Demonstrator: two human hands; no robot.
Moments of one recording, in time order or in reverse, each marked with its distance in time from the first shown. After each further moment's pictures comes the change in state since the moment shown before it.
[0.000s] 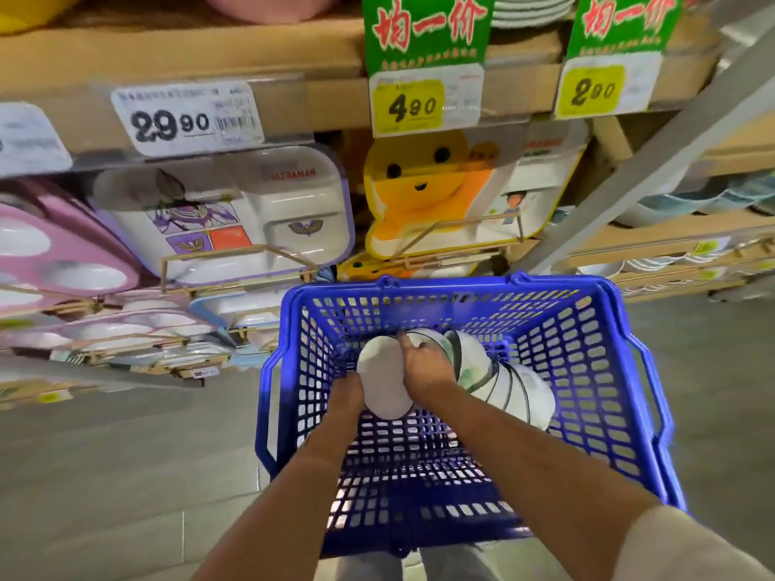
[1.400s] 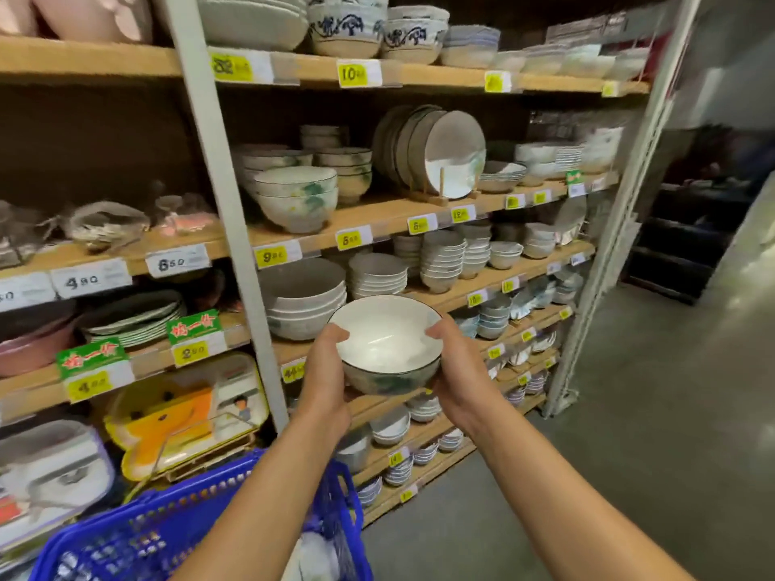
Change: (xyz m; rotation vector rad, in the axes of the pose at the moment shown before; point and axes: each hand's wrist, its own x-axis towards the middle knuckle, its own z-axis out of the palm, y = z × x) left_hand -0.497 0.079 0.276 -0.319 -0.508 0.833; right_hand -0.411 0.317 -0.222 1.862 0.797 -0.218
